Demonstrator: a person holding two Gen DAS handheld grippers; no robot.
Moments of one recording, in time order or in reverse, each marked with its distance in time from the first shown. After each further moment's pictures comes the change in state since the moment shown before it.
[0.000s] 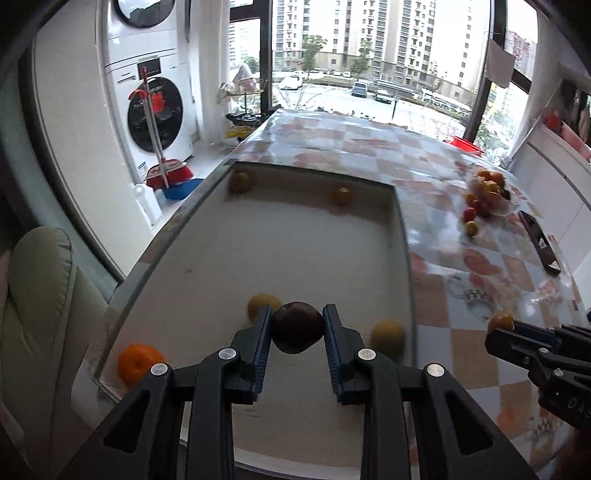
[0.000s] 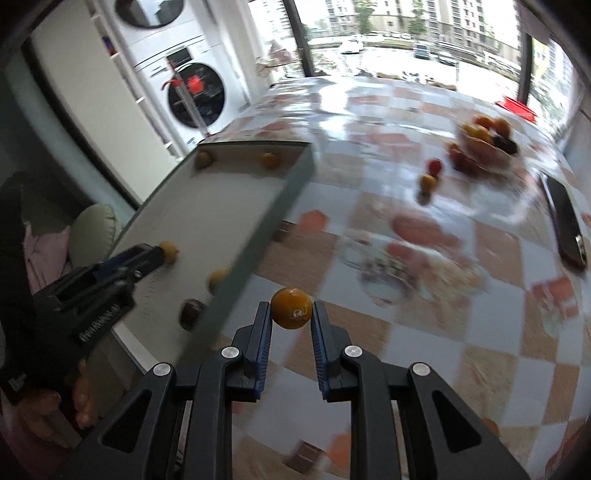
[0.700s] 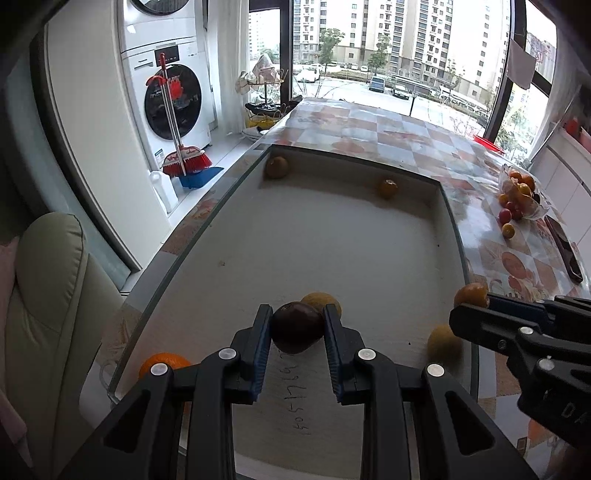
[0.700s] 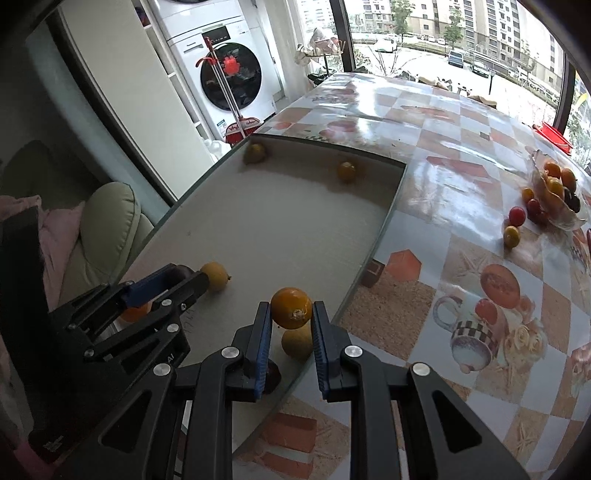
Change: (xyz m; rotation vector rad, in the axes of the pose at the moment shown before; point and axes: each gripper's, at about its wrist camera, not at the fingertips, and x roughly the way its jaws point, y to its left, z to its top) left arm 0.017 0.030 0.001 -0.032 0.027 0.050; right arm 0.043 0.060 0.035 -0.103 0.048 0.048
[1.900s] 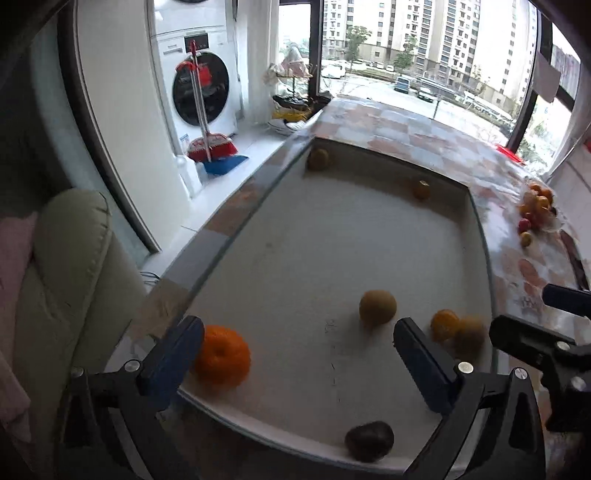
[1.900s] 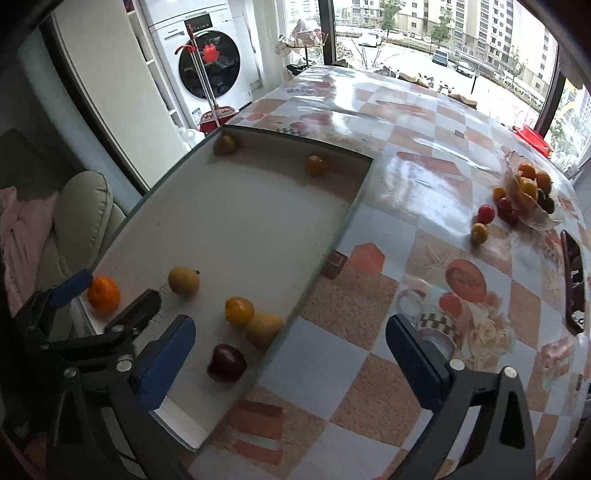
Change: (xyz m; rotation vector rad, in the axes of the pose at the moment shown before) left arm -0.012 0.022 -0.012 -0.079 0.025 0.065; right arm -0.007 -0.005 0.003 -0.013 0.047 -0.135
